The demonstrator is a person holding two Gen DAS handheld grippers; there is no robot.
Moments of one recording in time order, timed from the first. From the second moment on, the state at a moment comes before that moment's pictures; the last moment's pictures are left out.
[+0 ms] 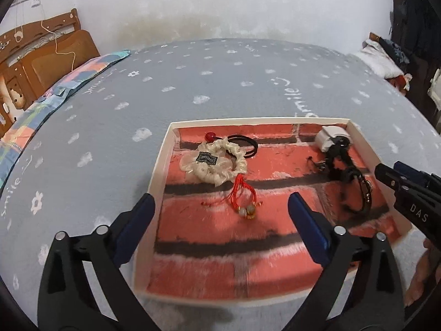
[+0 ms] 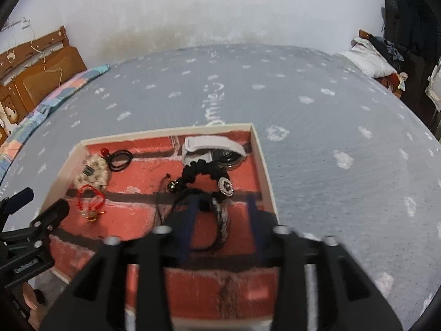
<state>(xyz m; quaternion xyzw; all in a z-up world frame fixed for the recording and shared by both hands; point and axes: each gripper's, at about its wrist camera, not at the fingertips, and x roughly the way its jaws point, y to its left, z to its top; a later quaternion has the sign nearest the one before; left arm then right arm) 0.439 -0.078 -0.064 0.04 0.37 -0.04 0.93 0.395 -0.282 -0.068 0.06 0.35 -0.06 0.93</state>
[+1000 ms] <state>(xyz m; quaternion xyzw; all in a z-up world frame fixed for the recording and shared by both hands) 0.286 0.099 -0.048 0.00 0.37 0.04 0.93 0.244 -0.255 -0.062 0.06 0.36 -0.08 0.93</state>
